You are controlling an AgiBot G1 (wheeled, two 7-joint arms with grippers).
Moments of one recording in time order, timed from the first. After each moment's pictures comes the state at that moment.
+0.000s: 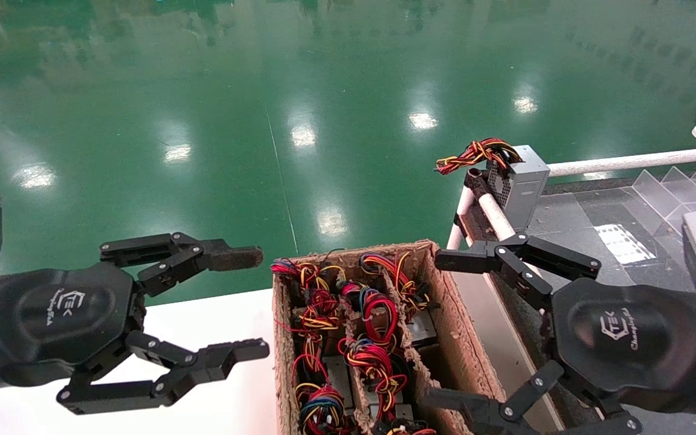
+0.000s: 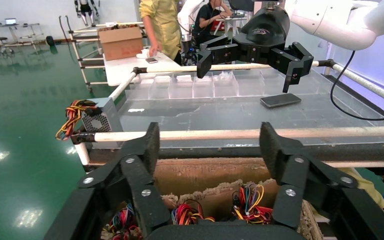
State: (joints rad) left arm -1.09 0.57 0.38 -1.25 0.66 1.45 -0.13; right arm 1.08 -0.61 -0.28 1.28 -0.73 -1.49 0.19
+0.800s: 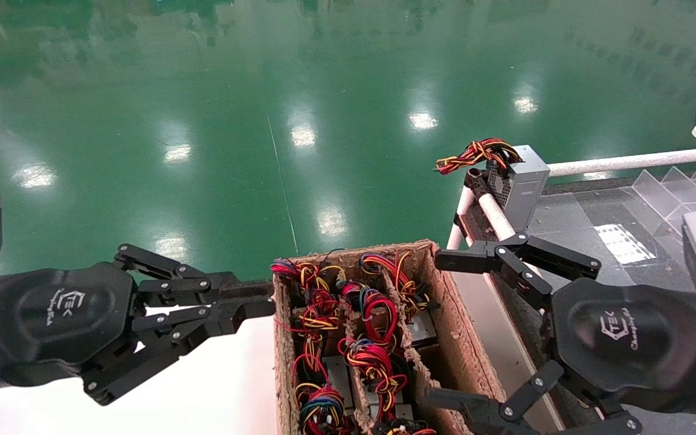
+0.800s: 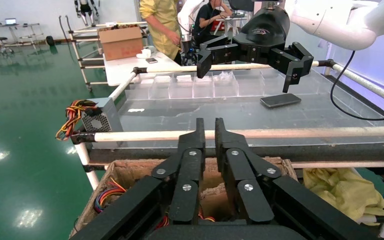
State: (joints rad) left arm -1.09 0.57 0.38 -1.25 0.66 1.45 -0.13; right arm 1.08 -0.61 -0.28 1.28 -0.73 -1.49 0.19
